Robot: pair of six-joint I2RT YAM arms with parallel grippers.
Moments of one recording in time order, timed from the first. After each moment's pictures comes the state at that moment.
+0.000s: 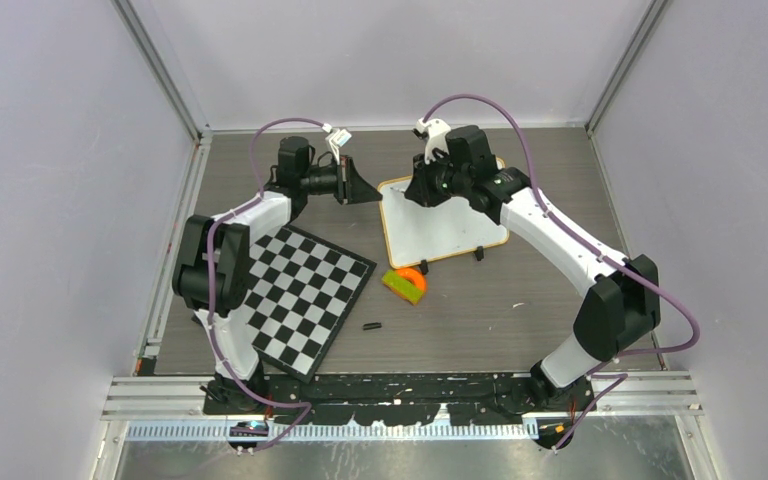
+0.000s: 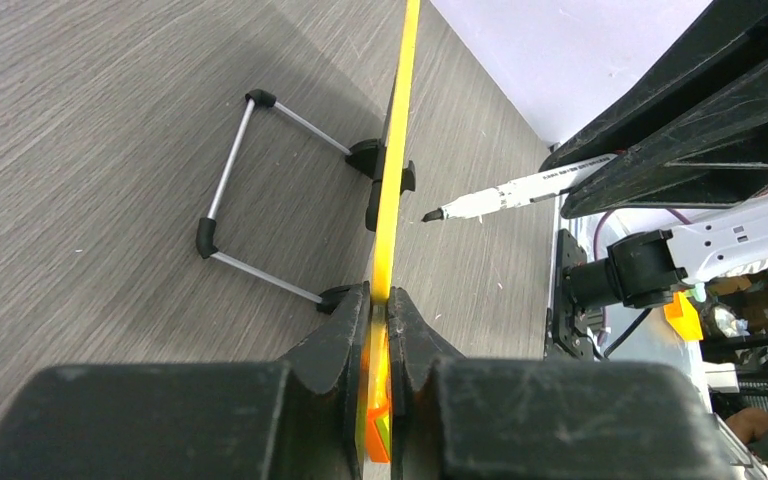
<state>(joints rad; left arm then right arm) -0.26 1.87 1.23 0.30 1.06 -0.40 0.53 1.57 1.40 -0.39 -0.25 0.11</state>
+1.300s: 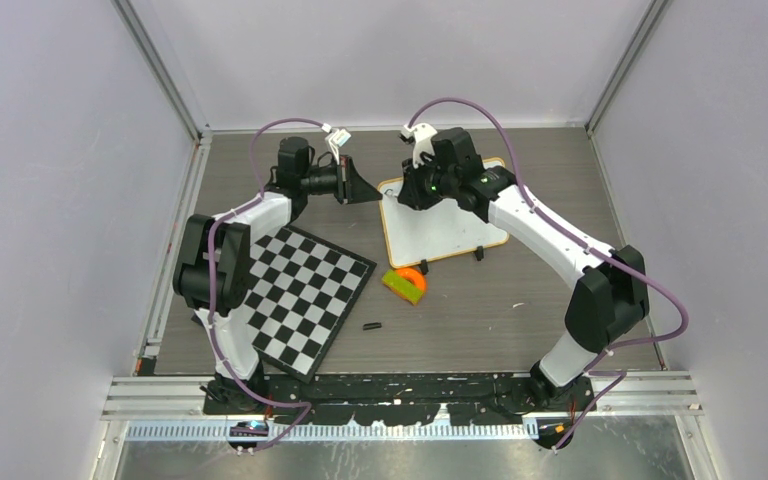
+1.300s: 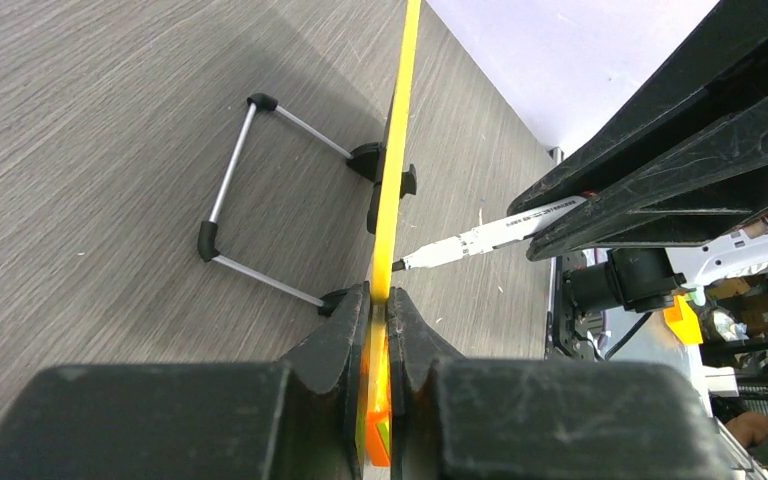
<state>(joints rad) -0.26 1.87 1.23 0.33 1.06 -0.42 0.56 1.63 1.44 -0.42 -0.21 0.08</state>
